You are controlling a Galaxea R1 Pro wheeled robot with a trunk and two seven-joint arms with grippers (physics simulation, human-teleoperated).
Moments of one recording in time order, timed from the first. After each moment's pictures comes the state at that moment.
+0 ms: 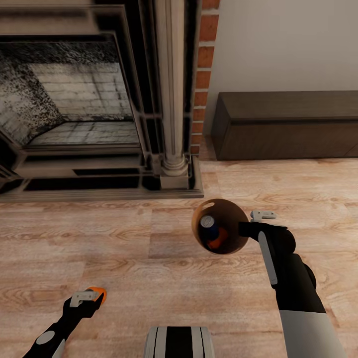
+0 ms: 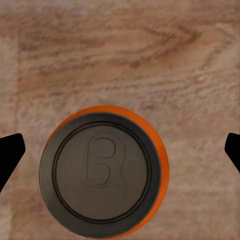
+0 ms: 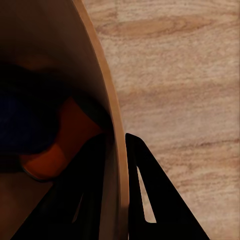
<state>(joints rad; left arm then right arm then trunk) -0.36 0.20 0.14 -0.57 0.02 -0.22 -0.22 -0.61 0.02 -0.07 -1.49 0.01 1.01 -0.06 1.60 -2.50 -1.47</state>
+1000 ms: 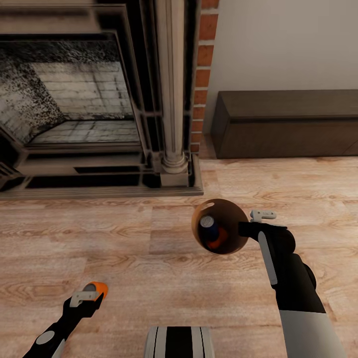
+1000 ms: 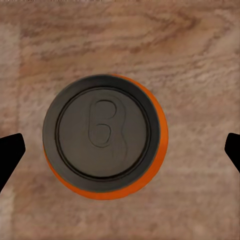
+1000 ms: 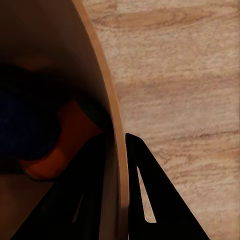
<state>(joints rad) -0.36 0.20 0.14 -0.57 0.02 -0.22 -0.22 -0.61 0.02 -0.07 -1.49 0.01 1.01 -0.06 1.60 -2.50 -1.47</state>
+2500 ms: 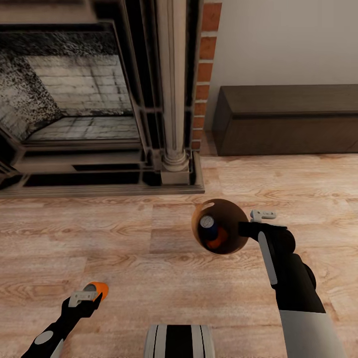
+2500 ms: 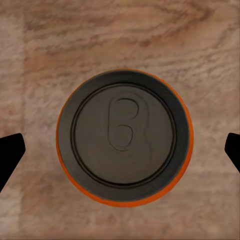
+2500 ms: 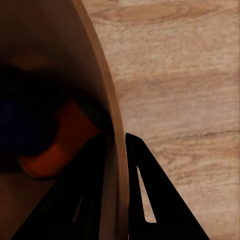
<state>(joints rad) -0.36 0.21 0.14 -0.57 0.02 -0.22 -0.22 -0.61 0.02 -0.07 -1.49 0.01 1.01 -0.06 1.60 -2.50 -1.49</state>
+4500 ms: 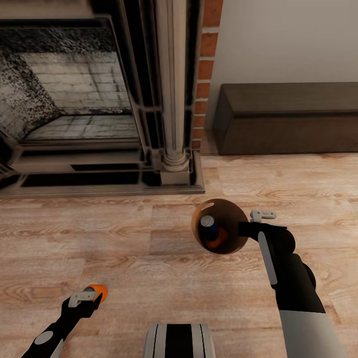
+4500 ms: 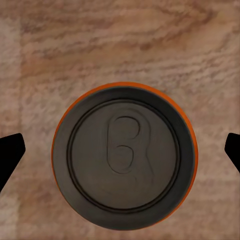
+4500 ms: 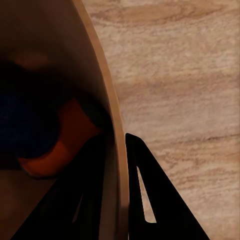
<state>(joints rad) -0.36 0.21 0.14 -0.57 0.02 -0.22 -0.22 -0.61 0.02 -0.07 -1.49 0.01 1.01 -0.06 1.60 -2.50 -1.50</state>
